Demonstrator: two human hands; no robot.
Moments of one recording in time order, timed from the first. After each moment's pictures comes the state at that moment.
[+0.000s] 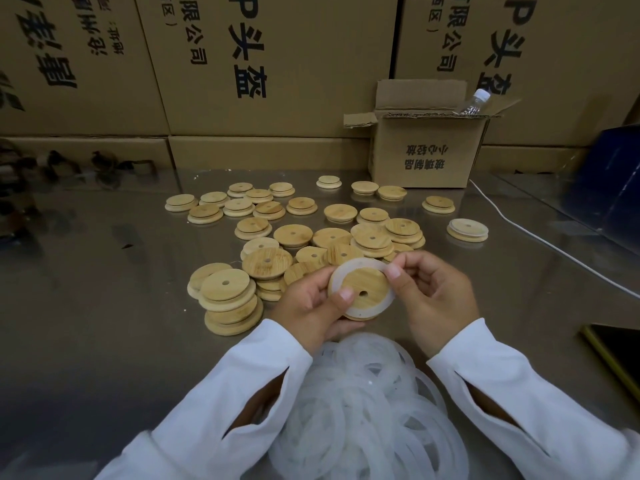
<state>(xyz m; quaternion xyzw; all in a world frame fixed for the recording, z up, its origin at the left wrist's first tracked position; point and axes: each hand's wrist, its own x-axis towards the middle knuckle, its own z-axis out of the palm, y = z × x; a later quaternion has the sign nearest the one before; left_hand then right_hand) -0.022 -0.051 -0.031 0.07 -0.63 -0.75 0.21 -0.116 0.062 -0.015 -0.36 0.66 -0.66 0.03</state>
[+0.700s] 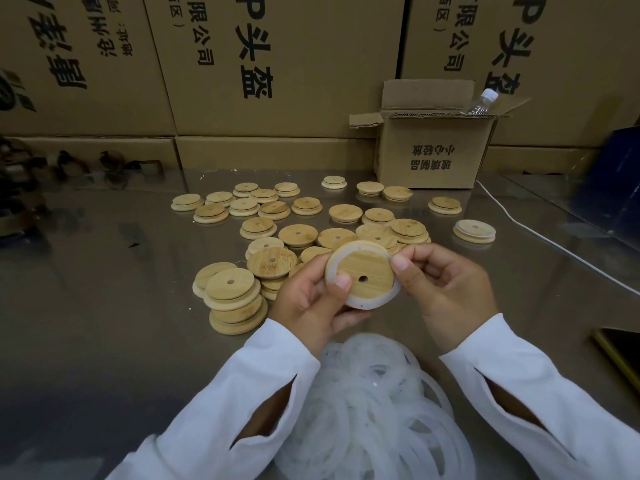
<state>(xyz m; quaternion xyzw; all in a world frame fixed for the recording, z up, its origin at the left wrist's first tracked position) -0.020 -0.043 -0.028 0.05 -0.58 -0.76 0.29 -0.121 0.063 -0.008 -0.37 0.62 -0.69 0.06</state>
